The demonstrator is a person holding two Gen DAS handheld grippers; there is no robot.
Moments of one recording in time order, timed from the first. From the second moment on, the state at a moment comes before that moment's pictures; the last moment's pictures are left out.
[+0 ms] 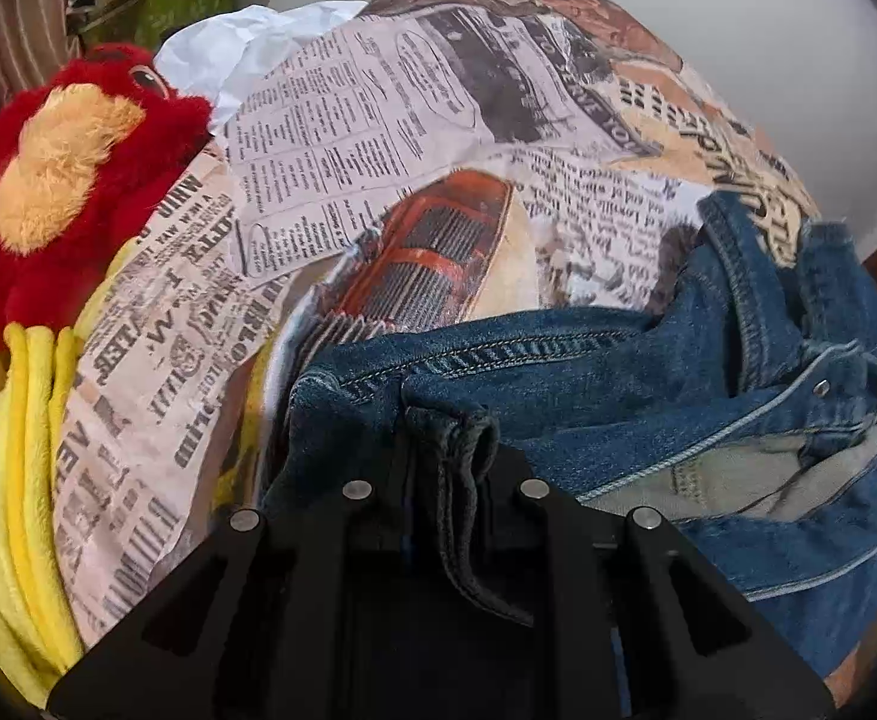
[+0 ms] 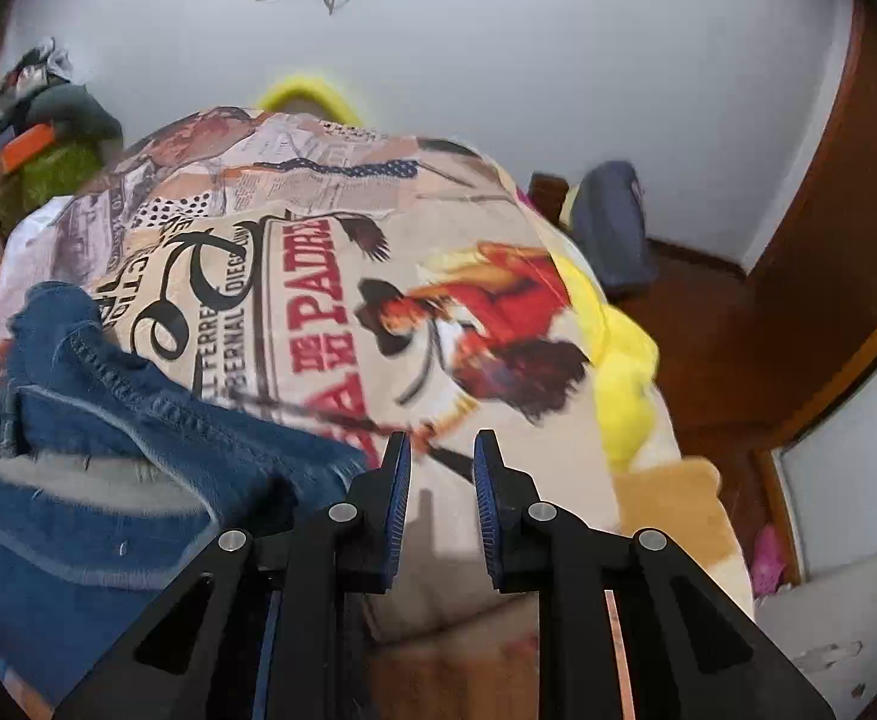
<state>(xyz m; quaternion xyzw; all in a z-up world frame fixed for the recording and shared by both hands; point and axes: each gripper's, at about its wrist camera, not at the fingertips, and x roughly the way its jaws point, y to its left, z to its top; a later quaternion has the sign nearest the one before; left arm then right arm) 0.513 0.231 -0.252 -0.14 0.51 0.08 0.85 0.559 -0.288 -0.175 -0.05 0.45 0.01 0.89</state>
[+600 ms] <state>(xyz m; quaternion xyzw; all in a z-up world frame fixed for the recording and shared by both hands) 0.431 0.163 -0.185 0.08 0.47 0.03 0.88 0.489 -0.232 -0.140 0.01 0.48 0.19 0.86</state>
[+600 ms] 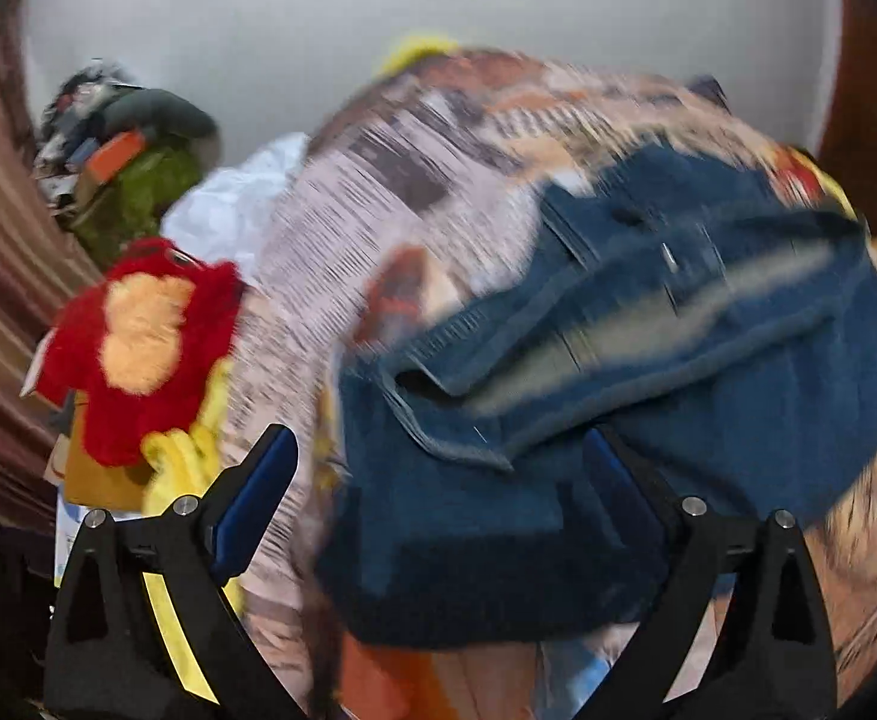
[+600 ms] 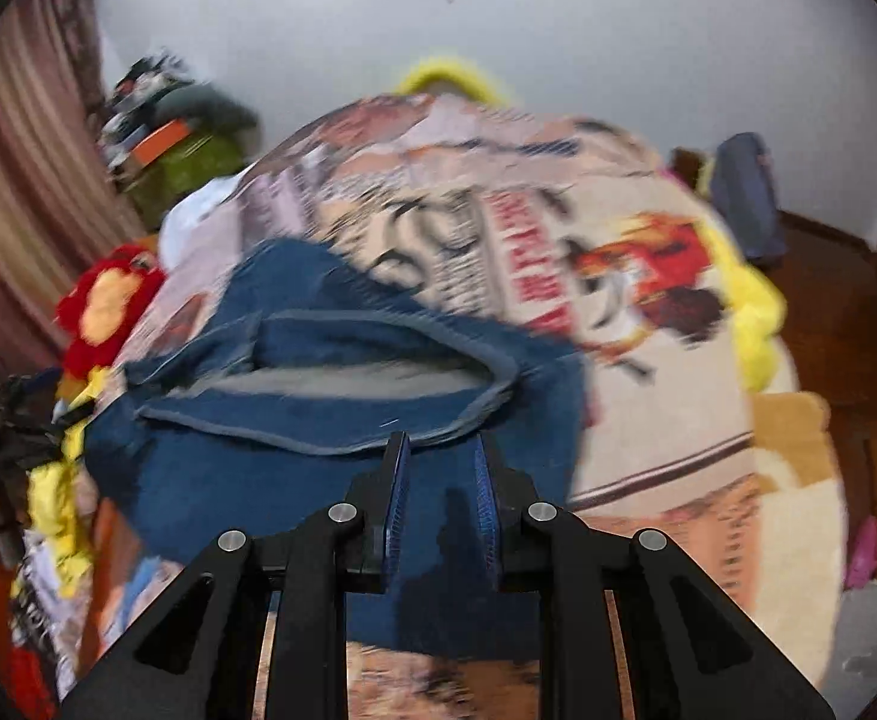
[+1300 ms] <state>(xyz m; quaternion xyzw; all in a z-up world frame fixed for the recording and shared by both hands) 0.528 0.215 -0.220 0.01 0.49 0.09 0.87 0.553 -0.148 -0.188 -0.05 0.49 0.21 0.85</state>
